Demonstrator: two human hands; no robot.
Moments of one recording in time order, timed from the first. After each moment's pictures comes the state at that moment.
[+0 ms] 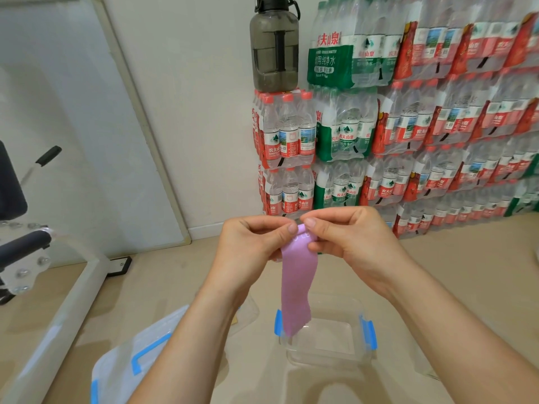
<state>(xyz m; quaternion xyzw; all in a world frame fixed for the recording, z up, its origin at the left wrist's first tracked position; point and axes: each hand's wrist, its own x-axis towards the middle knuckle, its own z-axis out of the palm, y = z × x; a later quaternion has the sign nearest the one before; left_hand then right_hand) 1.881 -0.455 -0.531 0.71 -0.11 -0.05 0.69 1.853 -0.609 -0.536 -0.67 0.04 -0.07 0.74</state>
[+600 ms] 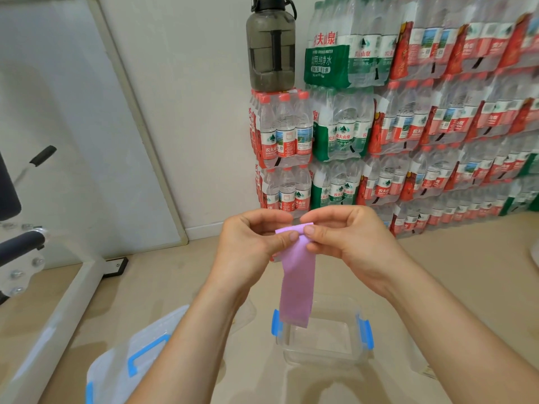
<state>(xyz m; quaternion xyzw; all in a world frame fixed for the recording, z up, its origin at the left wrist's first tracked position) 1.885 -0.459 -0.536 0.73 -0.11 -0.03 0.68 1.851 -0.612 -0.536 -0.67 0.04 -0.06 0.74</state>
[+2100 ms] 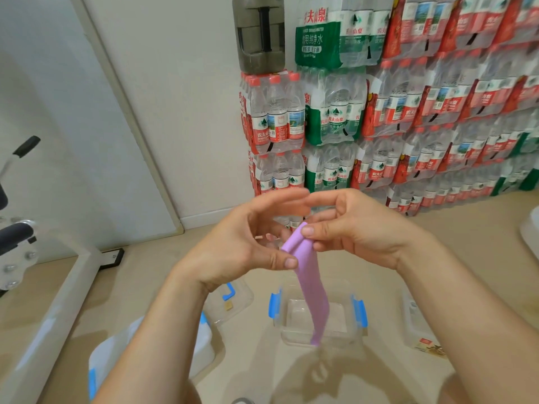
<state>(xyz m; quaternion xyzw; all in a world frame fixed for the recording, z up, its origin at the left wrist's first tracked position) 1.882 -0.440 -0.527 0.71 -0.35 -0.20 0.58 1.846 -0.635 -0.531 -0.68 -0.04 0.11 0.72</state>
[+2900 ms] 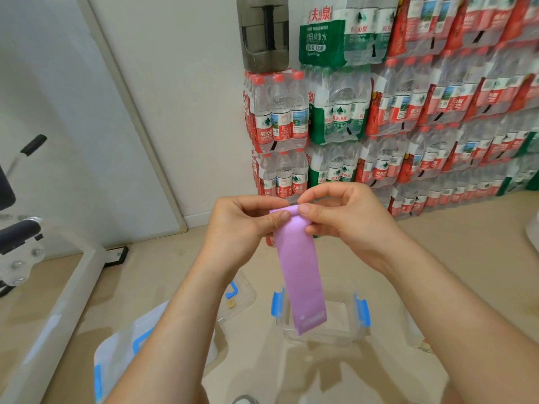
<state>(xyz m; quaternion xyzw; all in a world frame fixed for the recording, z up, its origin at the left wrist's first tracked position) 1.885 -0.454 -0.535 0.74 -0.16 -0.02 0.65 1.849 -0.615 -0.535 -0.70 0.01 -0.07 0.71</state>
